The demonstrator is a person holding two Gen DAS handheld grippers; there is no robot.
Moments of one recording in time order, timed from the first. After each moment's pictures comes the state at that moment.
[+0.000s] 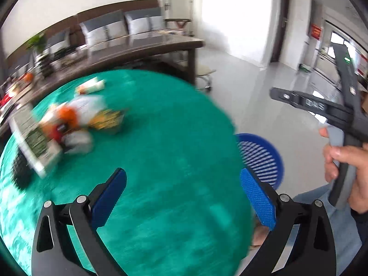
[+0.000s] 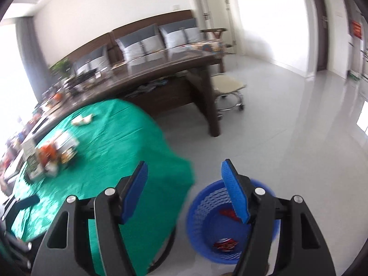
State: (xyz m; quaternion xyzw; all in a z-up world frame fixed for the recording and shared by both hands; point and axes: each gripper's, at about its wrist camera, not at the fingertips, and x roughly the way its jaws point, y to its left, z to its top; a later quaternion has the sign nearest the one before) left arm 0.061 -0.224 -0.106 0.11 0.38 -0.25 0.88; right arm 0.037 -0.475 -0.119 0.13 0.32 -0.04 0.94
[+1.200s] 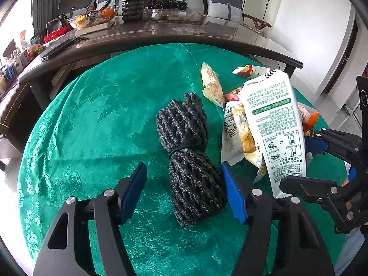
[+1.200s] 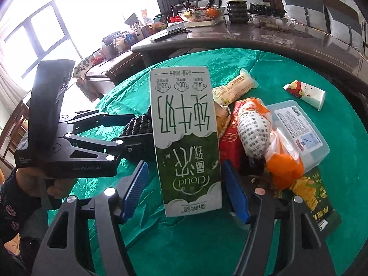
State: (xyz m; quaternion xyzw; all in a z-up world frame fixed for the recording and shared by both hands) left arm 0.227 0.044 -0.130 0.00 0.45 -0.12 0.88; right arm 0.198 -0.160 -0.131 -0.03 0.43 0.33 0.84
